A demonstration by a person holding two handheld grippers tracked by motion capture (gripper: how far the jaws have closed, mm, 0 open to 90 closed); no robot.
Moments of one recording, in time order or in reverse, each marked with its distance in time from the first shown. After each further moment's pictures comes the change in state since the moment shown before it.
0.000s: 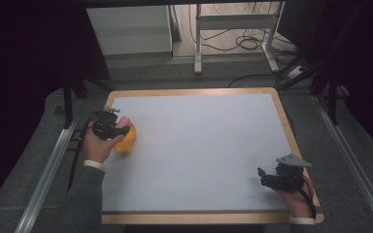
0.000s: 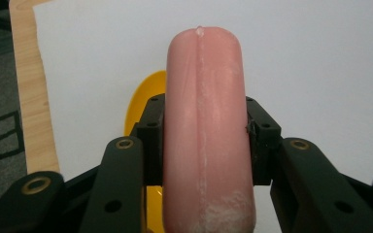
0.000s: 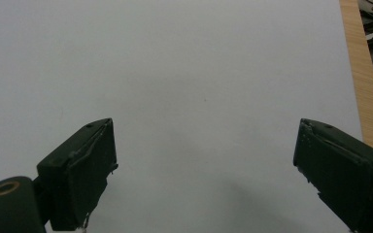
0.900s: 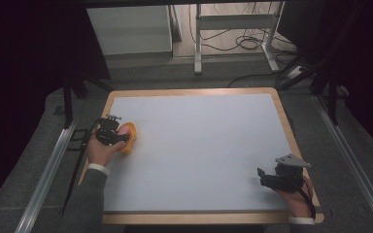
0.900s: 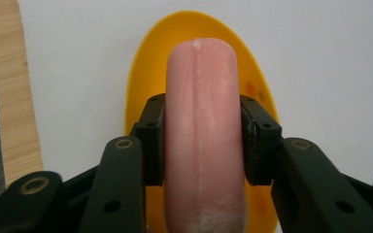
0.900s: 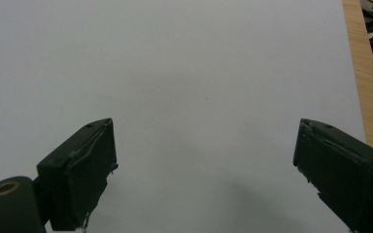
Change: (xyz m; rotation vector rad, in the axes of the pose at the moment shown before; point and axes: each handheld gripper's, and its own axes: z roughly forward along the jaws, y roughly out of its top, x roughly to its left) left arm 0.010 -0.022 0.035 0.062 -0.003 -0.041; right arm 0.001 -0.001 0.001 0.003 -0.002 -0.002
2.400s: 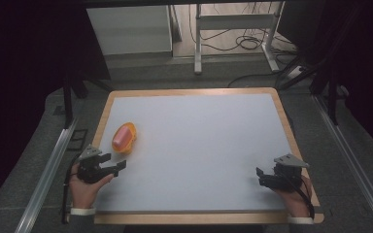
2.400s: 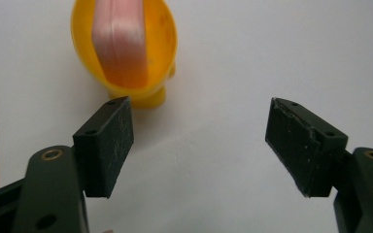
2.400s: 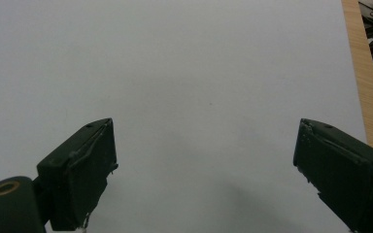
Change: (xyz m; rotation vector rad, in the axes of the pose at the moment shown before) left arm -0.011 -0.115 -0.048 -0.254 -0.208 -0.017; right arm 0.004 0.002 0.000 -0.011 -0.004 -0.017
